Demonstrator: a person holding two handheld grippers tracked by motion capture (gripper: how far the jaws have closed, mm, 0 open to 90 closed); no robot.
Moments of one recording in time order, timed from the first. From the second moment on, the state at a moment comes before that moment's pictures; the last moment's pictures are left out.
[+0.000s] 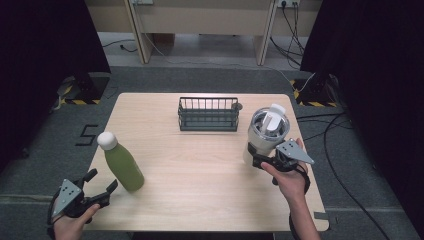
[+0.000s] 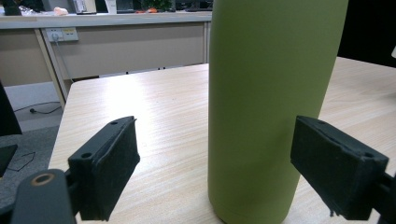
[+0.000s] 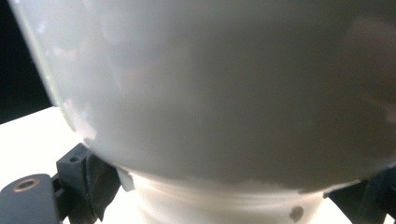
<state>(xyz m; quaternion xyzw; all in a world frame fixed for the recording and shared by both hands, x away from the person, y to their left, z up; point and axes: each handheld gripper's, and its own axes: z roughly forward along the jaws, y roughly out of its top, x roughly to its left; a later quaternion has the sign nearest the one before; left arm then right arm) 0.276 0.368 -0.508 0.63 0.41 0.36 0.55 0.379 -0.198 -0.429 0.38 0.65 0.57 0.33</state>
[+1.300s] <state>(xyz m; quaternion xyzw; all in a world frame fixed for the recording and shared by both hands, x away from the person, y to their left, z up) 0.277 0.367 -0.508 0.63 0.41 0.36 0.55 0.438 -0.166 -0.402 0.38 0.64 0.57 0.34</state>
